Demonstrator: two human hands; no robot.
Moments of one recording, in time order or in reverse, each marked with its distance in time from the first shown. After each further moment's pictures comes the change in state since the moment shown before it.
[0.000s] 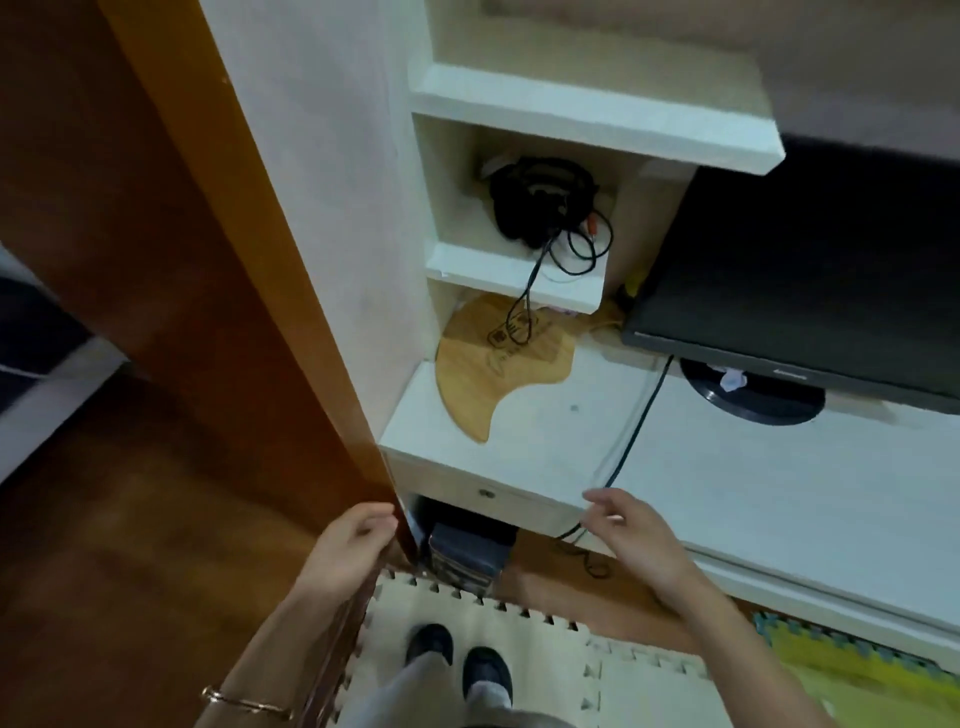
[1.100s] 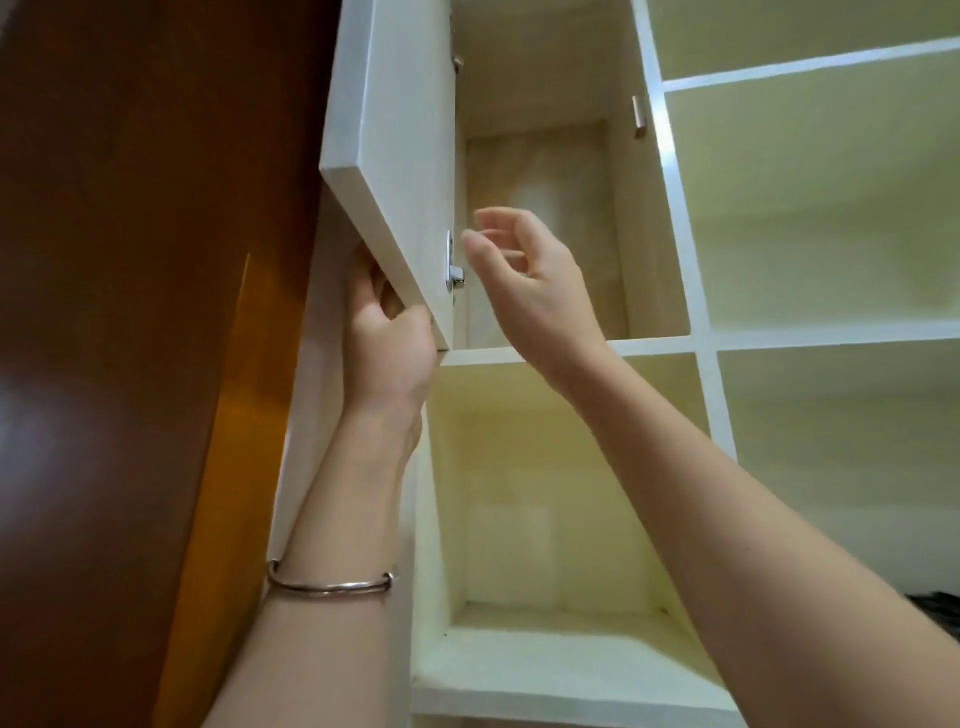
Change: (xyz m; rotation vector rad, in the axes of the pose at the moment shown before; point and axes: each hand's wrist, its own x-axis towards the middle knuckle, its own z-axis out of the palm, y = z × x) left_hand -0.113 0.607 -0.192 -0.822 0.312 1.692; right_hand -0.180 -0.606 -0.214 0.171 0.854 -1.745
